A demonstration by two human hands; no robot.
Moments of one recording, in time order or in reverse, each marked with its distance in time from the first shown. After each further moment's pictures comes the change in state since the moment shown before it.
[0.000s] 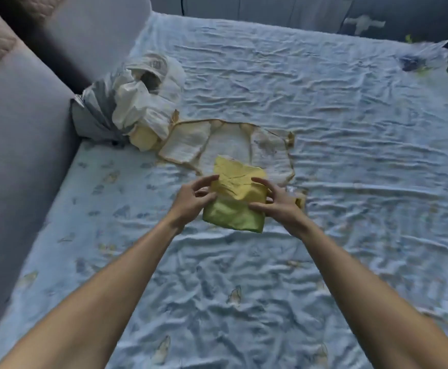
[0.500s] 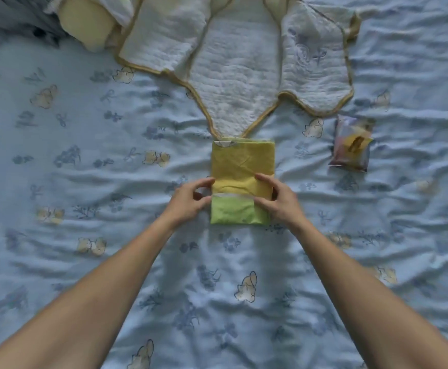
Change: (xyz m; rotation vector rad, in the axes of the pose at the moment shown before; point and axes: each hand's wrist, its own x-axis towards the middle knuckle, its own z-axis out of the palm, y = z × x) left_hand 0.091 -0.265 0.023 0.357 -0.088 -0.226; right_hand 0.130 0.261 0.035 -0.289 0.059 0.154
